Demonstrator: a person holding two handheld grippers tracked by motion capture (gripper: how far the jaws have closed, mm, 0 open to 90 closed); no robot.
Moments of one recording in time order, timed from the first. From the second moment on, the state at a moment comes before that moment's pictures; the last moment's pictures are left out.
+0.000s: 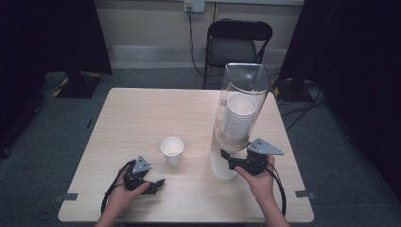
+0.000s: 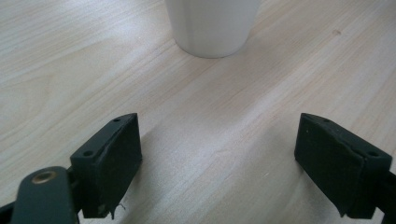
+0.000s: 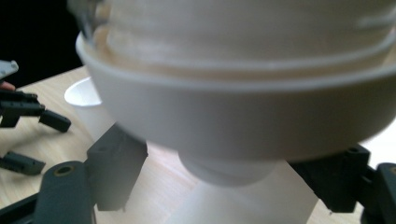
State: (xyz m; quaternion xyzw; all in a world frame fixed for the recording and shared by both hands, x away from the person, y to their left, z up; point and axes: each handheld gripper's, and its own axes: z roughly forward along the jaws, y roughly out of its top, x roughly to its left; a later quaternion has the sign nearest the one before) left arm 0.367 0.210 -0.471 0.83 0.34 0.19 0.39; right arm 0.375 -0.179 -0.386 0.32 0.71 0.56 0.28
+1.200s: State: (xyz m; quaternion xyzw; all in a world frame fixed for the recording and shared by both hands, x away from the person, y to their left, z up) left arm 0.367 0.209 -0.471 0.83 0.34 0.19 0.40; right arm 0.386 -0.176 -0.395 0.32 0.71 0.56 0.29
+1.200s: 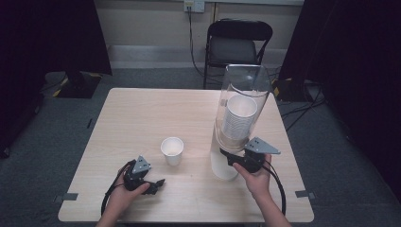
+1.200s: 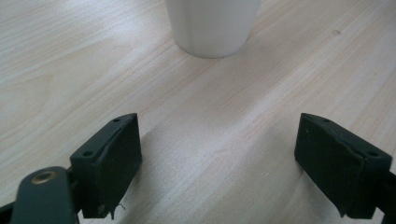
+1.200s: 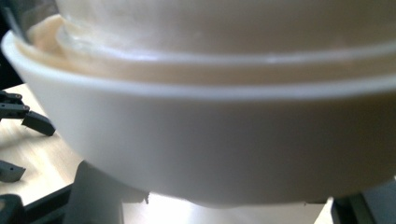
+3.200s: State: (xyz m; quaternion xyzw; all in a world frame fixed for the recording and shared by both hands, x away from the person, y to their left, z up) left arm 0.366 0.211 -0.471 0.83 0.34 0.19 0.39; right arm 0.377 -0.191 -0.409 0.30 0.70 0.59 0.27
